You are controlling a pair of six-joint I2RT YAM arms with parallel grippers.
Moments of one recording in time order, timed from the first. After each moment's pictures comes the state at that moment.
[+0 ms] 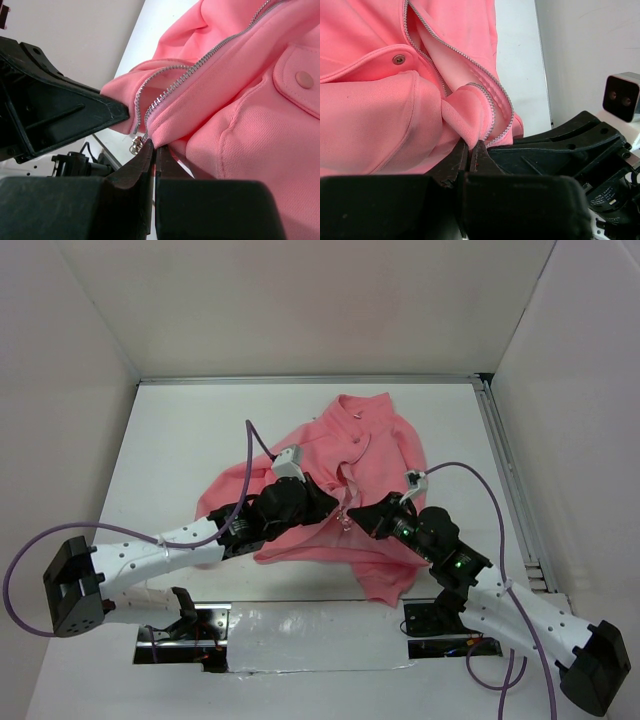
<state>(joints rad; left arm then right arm) -1.03 1.25 0.92 -0.11 -0.34 -1.03 0.73 0.61 0.30 0.18 -0.03 0.86</state>
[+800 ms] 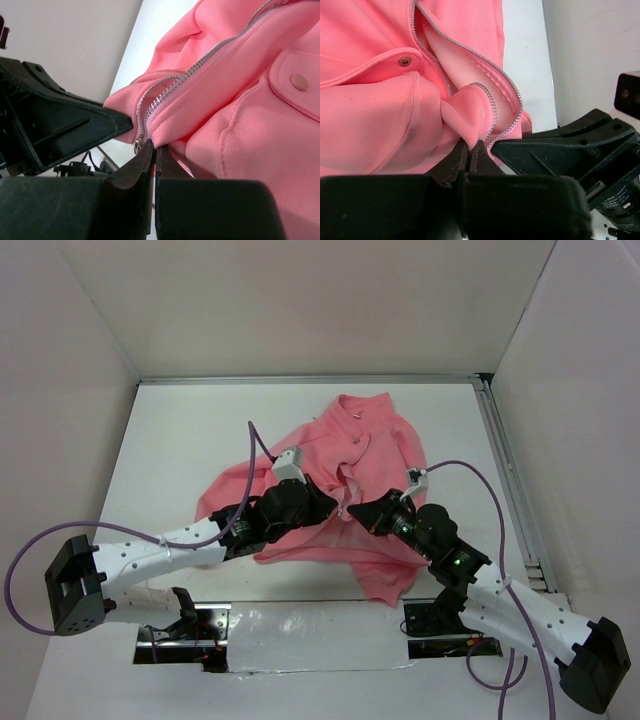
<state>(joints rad) -1.04 1.26 0.92 -0.12 -0.37 -1.03 0.73 0.64 0.32 0.19 0.01 0.88</state>
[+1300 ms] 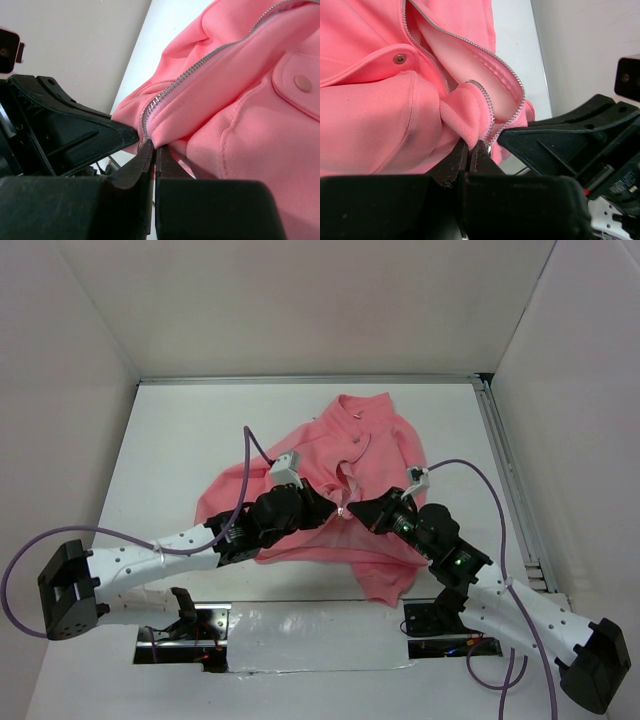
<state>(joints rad) -1.06 1.21 0.84 -0.04 -0.36 -1.00 0.74 0.64 0.35 0.17 0.03 0.90</state>
